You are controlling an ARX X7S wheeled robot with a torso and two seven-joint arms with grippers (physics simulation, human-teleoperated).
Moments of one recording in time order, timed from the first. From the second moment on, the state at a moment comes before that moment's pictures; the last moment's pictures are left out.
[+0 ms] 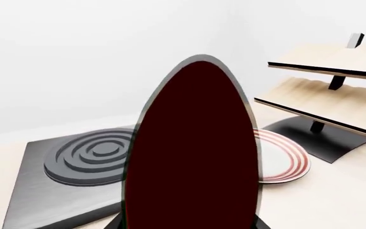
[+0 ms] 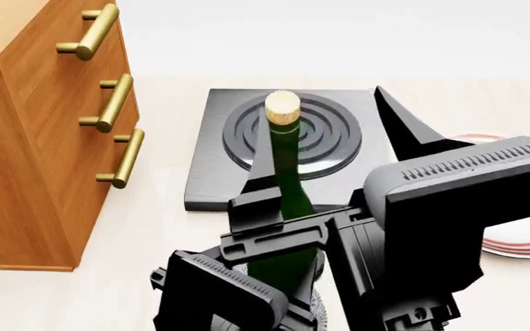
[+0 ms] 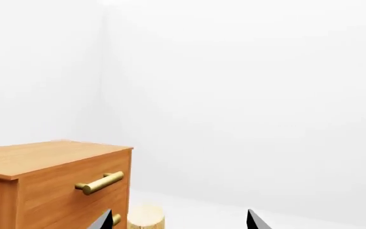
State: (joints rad) left arm -0.54 -0.12 0.80 0.07 -0.48 -0.32 -0.37; right arm 0.57 0.39 -0.13 -0.81 0.71 0.83 0.35
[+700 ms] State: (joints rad) left arm -0.61 -0.24 0.73 0.29 -0.56 -0.46 -0.47; right arm -0.01 0.43 -0.07 -0.91 0.57 0.44 0.41
